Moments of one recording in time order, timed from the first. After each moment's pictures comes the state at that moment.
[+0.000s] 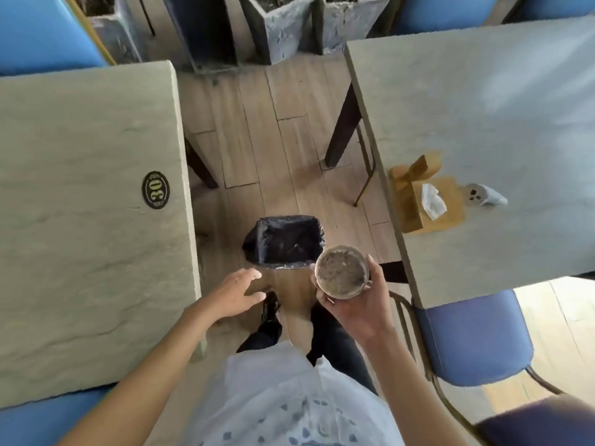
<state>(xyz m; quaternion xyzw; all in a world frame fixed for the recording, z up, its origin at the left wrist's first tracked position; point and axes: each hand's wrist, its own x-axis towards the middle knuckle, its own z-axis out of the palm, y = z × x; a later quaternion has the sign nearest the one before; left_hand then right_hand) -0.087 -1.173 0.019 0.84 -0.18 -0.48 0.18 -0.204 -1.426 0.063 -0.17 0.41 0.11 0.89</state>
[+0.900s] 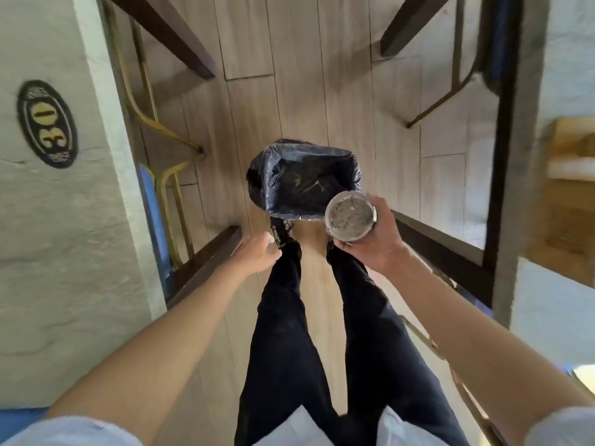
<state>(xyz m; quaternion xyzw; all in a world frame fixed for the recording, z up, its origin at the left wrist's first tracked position) -0.024 -1.219 -0.250 0.79 0.04 -0.60 0.15 -0.061 -1.486 -0.238 -0.21 0.56 0.27 0.76</state>
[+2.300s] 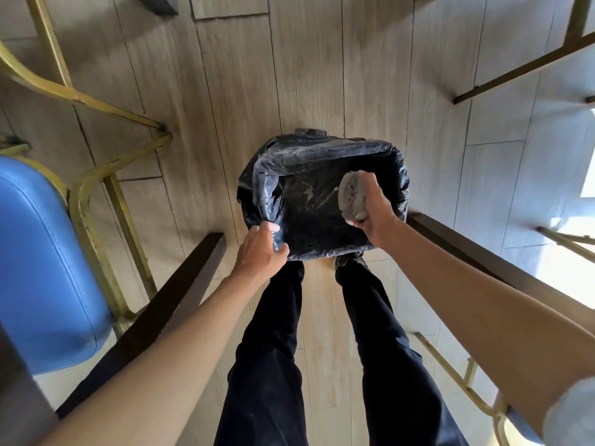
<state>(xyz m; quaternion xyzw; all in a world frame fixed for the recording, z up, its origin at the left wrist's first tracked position) 0.003 -1.232 -0.454 0.83 0.10 -0.52 0.18 0.005 -1.463 -0.507 -0.45 0.58 0.34 0.58</state>
